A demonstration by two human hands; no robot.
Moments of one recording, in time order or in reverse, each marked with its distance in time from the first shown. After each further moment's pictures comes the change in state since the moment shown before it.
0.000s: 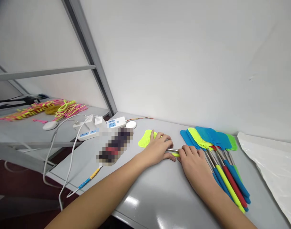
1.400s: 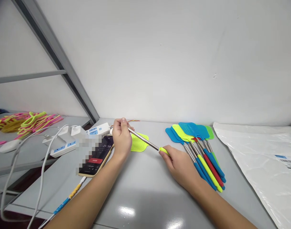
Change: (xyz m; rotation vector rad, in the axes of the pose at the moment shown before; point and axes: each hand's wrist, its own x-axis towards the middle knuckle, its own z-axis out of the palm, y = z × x) left_hand 0.016 -0.016 -0.043 -0.905 0.981 -0.430; right_hand -0.002 -0.011 -0.031 0.811 -0.008 0.322
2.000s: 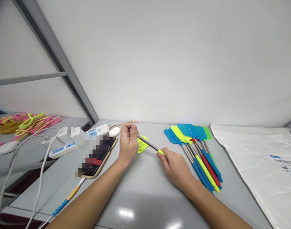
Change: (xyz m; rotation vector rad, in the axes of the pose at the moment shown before) left_hand -0.023 0.004 0.004 0.103 -0.241 0.073; right_hand 0.000 -0.002 0.009 0.058 -0.052 0.039
